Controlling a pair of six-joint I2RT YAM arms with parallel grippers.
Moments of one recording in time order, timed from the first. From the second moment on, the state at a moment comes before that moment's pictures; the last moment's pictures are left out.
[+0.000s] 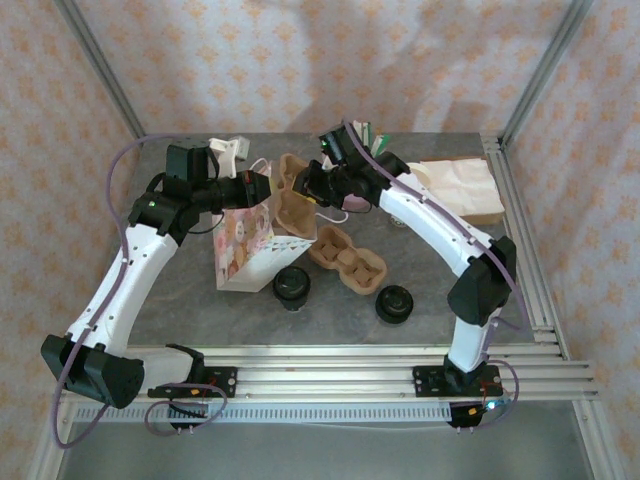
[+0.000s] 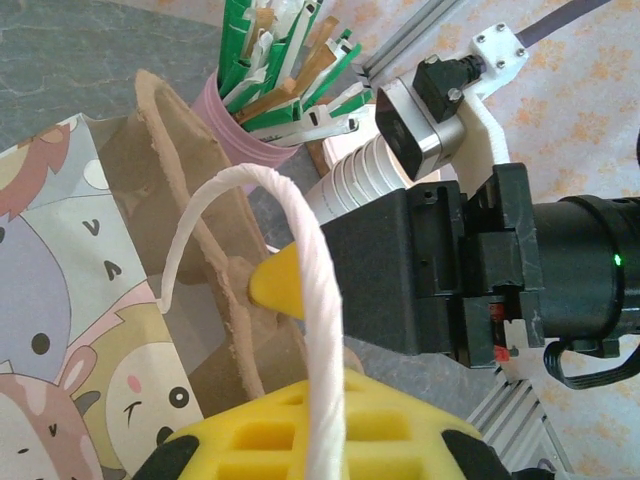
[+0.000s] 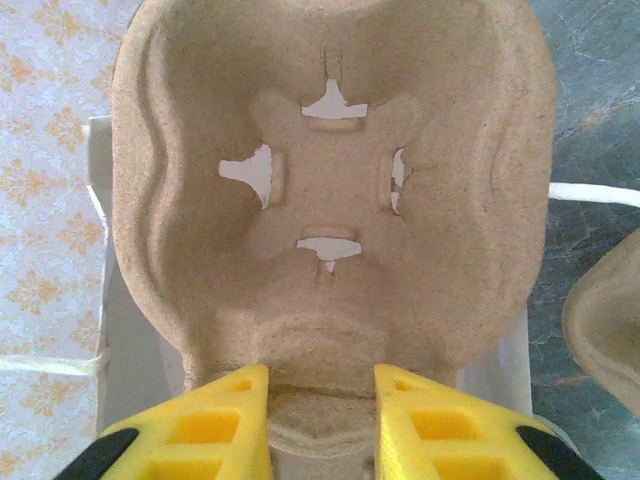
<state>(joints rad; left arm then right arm) -0.22 1.25 1.34 -0.65 0.55 -0.45 0.68 1.82 1.84 -0.80 -0.30 0.97</state>
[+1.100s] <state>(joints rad) -0.22 1.27 1.32 -0.70 0.46 -0.35 0.79 1.71 1.54 -0.54 -0.17 0.91</state>
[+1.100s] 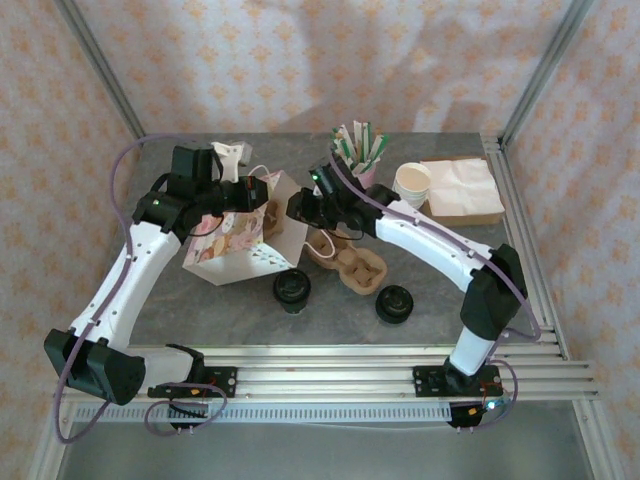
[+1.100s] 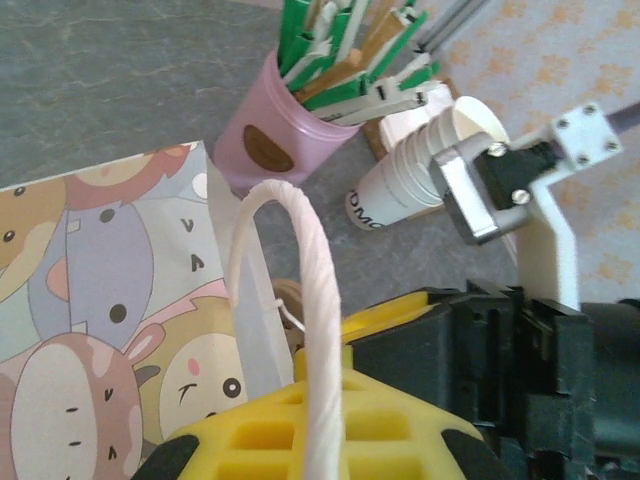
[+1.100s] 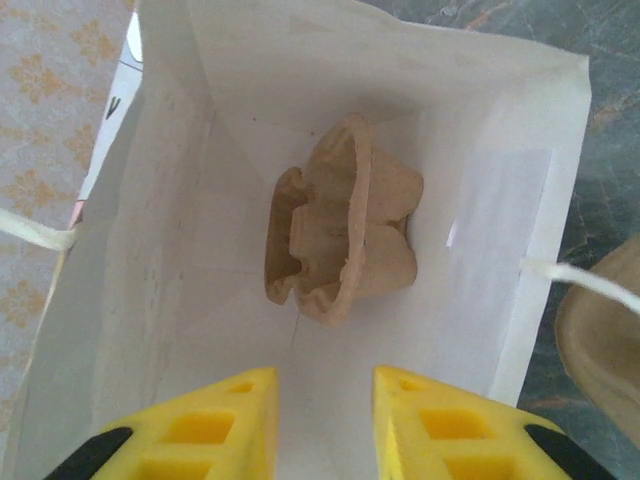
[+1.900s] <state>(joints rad) -0.22 1.27 1.31 -0.72 0.43 -0.35 0.82 1.87 1.48 -0.22 -0.12 1.14</state>
